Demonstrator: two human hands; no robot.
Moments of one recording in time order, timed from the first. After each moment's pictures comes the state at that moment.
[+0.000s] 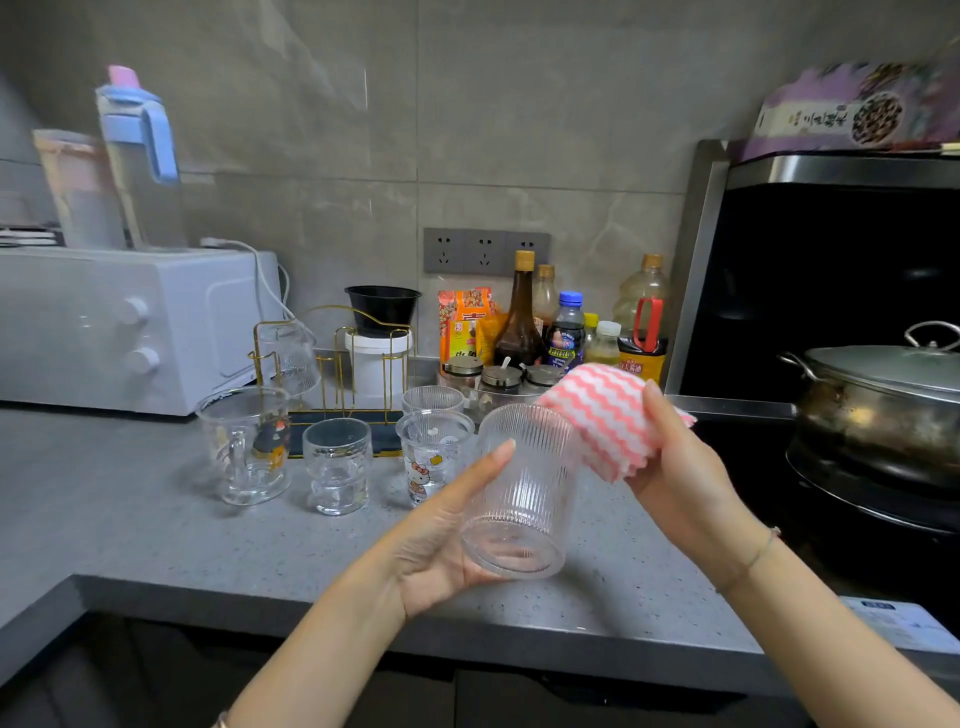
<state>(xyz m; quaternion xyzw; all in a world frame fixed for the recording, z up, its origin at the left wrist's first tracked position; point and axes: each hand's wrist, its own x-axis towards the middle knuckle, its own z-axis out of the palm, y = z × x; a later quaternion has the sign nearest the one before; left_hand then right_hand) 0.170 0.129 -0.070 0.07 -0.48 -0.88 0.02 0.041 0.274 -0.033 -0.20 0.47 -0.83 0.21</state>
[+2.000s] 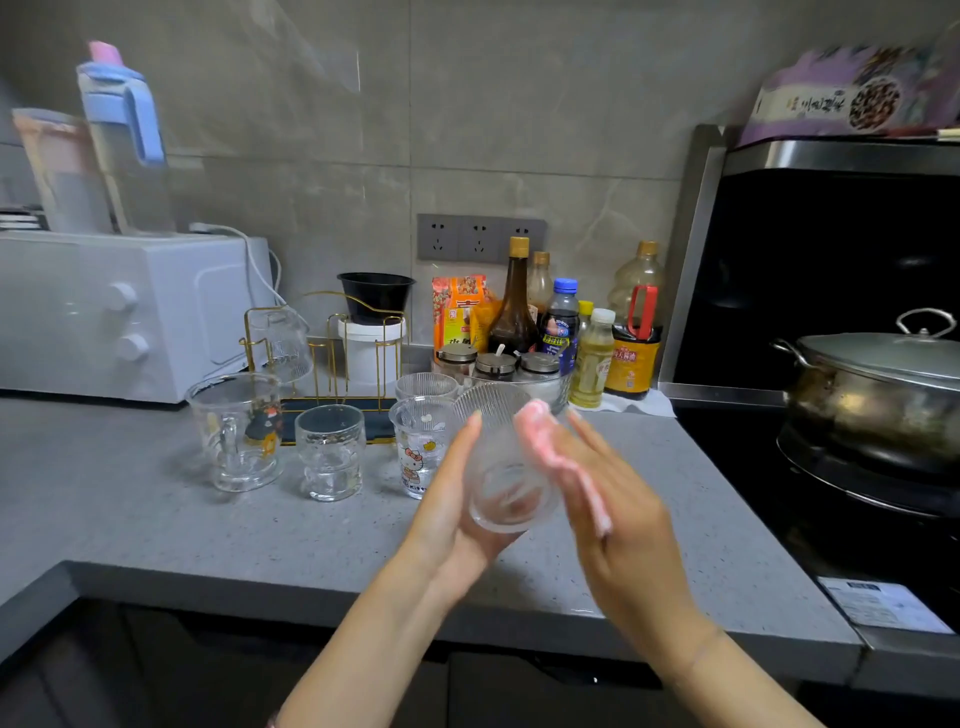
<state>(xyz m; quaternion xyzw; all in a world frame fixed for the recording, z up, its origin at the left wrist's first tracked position) 0.149 0.146 -0.079 0.11 -0.42 -0.89 0.14 0.083 0.275 -0.086 -0.54 0.67 -0.33 -0.39</state>
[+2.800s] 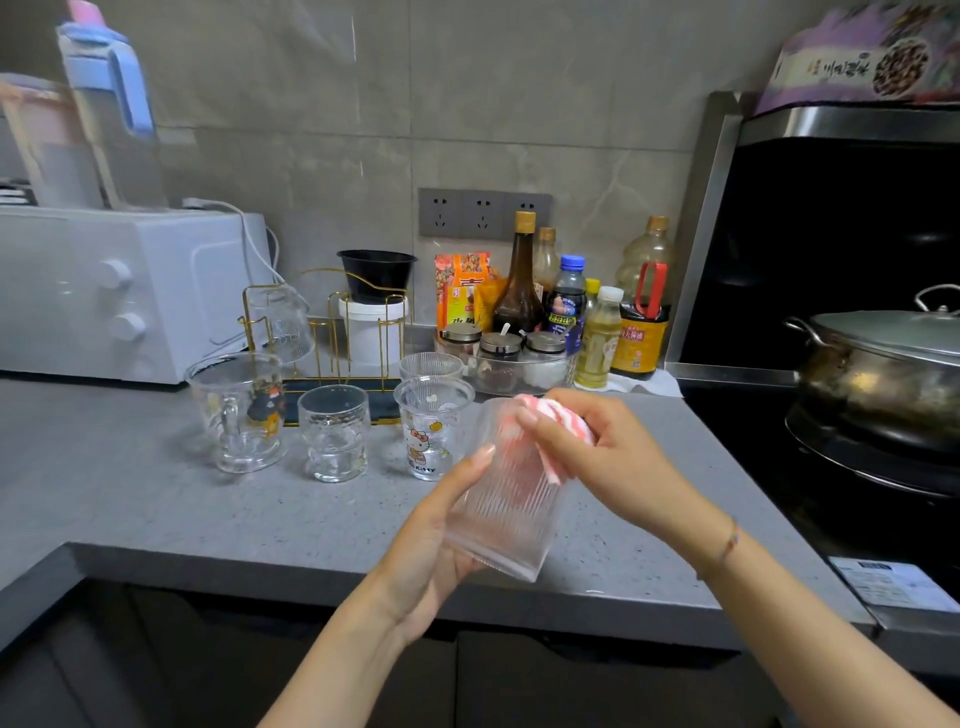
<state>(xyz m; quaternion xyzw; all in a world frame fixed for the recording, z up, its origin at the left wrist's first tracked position) 0.186 0.137 -0.104 0.09 -0.56 -0.81 0.14 0.075 0.256 -0.041 -0.52 0.68 -0.51 0.03</state>
